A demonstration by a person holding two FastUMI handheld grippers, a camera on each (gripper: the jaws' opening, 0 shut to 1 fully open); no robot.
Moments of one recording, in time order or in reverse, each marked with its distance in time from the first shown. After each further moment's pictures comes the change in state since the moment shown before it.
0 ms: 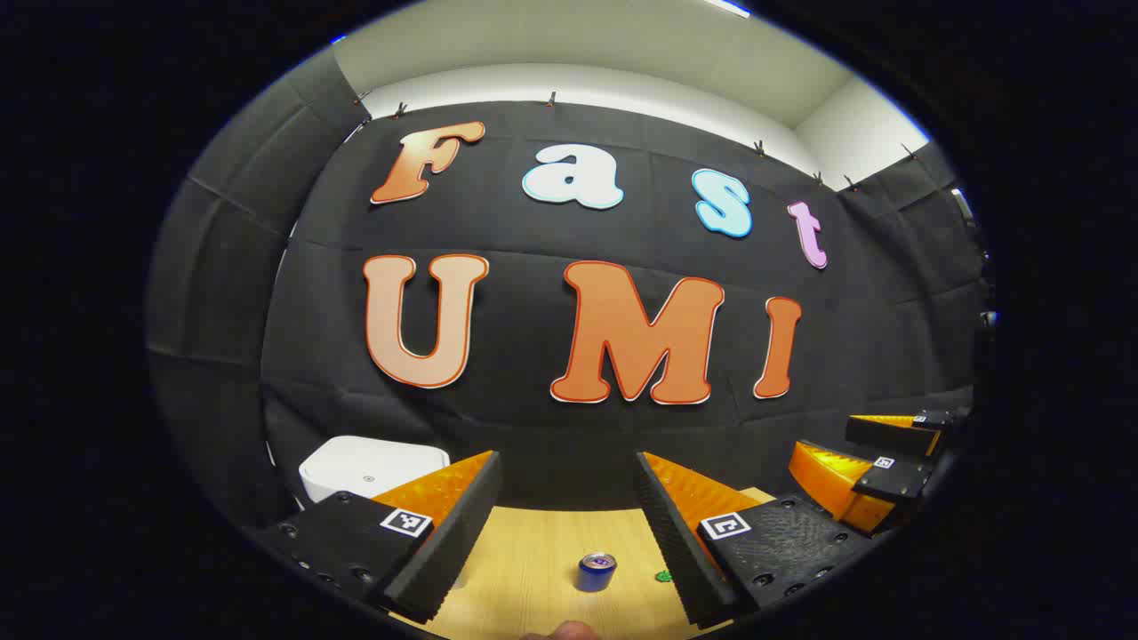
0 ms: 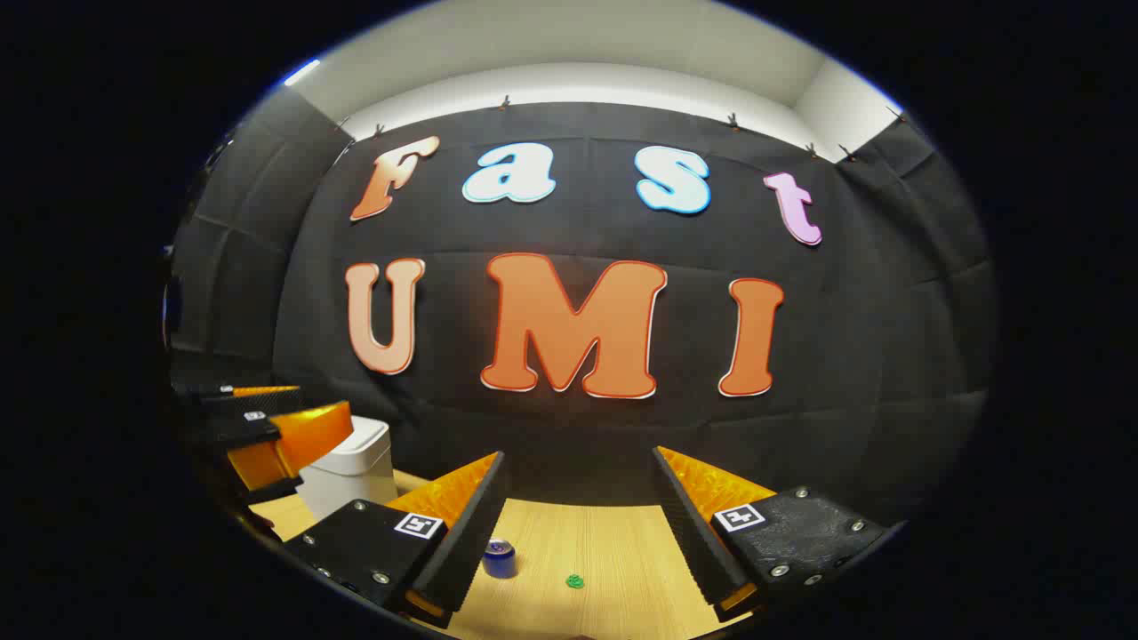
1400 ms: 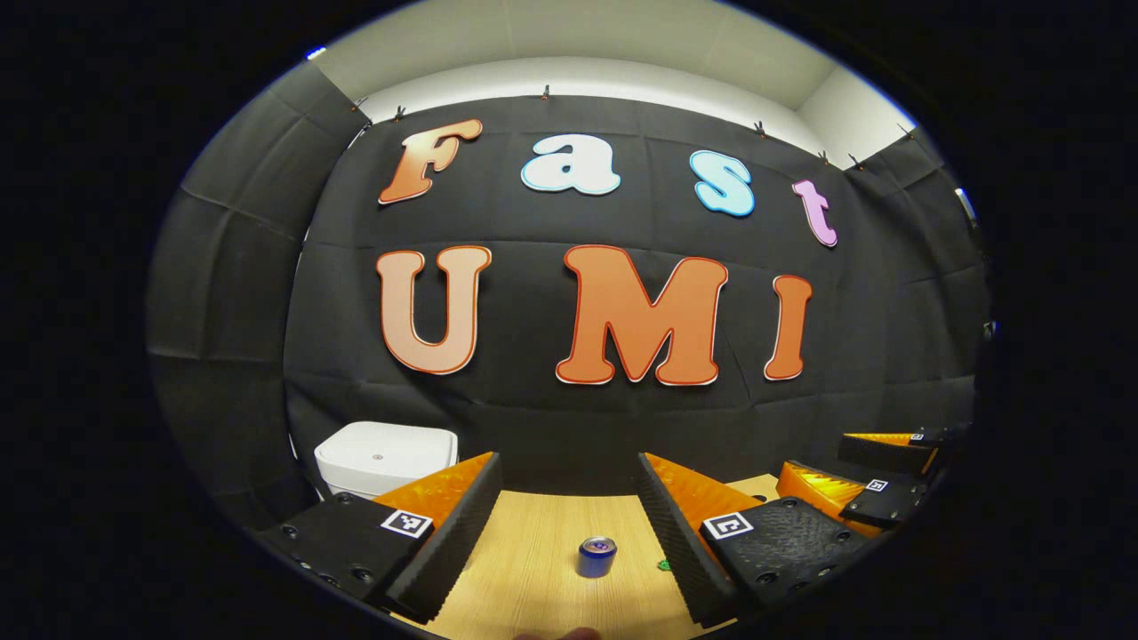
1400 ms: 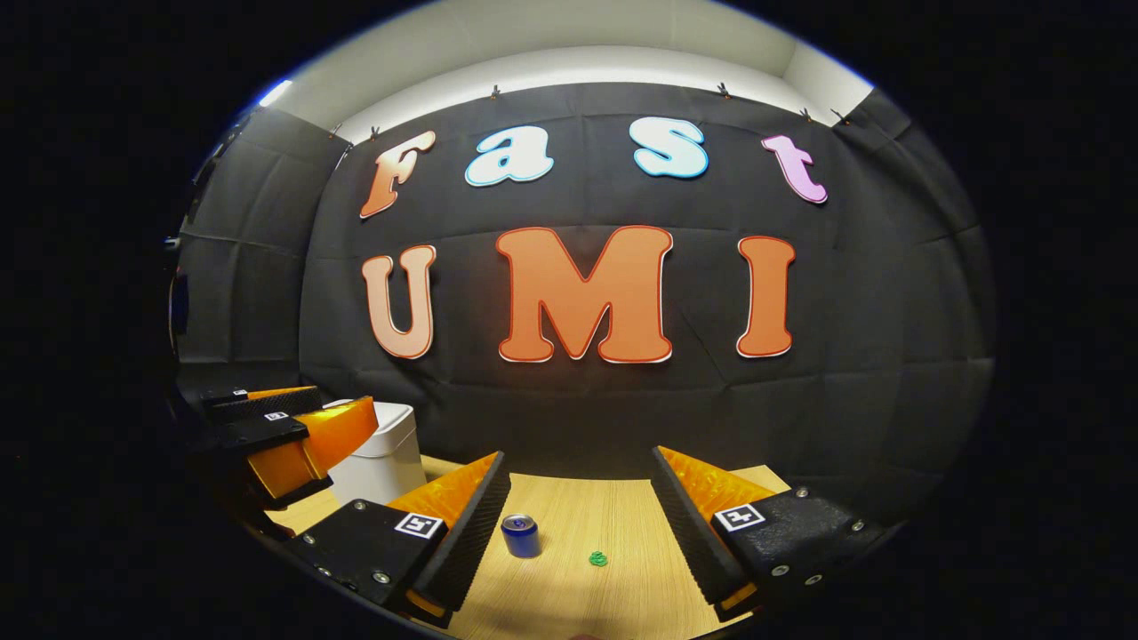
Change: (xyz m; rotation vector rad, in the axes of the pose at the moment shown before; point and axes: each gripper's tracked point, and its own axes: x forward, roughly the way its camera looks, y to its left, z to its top) left arm -0.019 -0.037 -0.020 0.027 0.065 0.025; right arm -0.012 -0.007 -0.026 0.095 0.070 0.046
